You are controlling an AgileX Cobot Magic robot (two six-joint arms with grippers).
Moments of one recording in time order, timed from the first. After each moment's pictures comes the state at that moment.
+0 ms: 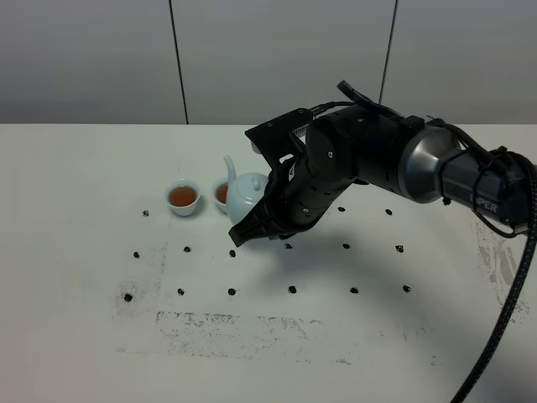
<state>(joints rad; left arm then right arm) 0.01 0.00 -0.46 -0.07 1.06 -0.06 0.77 2.09 -1.61 0.12 0.77 -0.03</state>
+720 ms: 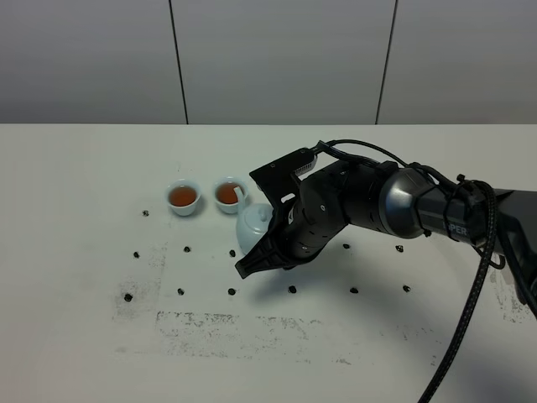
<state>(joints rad) 0.01 0.00 -0.46 -0.07 1.06 -0.06 0.79 2.14 -1.48 0.02 0.57 0.07</state>
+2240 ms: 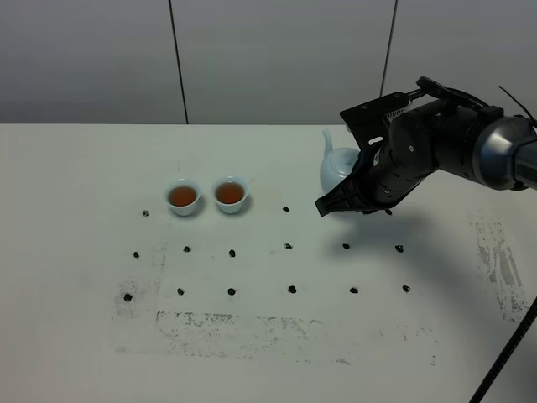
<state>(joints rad) 0.01 0.00 -0.46 -0.07 1.06 -0.06 0.56 2.04 -1.48 -0.07 0.63 0.08</state>
